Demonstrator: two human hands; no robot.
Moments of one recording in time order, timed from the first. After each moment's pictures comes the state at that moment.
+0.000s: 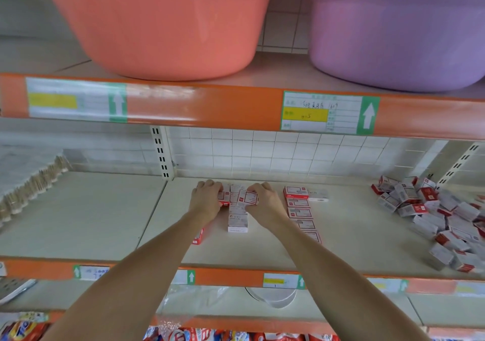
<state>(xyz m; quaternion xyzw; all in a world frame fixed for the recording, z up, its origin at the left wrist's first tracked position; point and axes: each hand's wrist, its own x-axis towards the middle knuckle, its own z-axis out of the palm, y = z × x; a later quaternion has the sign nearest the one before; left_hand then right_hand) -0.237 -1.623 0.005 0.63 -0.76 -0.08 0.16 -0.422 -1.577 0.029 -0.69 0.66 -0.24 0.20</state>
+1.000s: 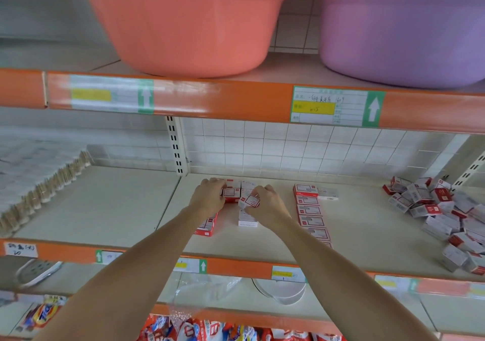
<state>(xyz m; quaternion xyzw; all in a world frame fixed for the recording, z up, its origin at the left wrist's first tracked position) -0.210 -1.601 0.023 0.61 -0.77 -0.08 0.16 -0.403 -1.565 0.026 -0.69 0.66 -0.22 0.21</state>
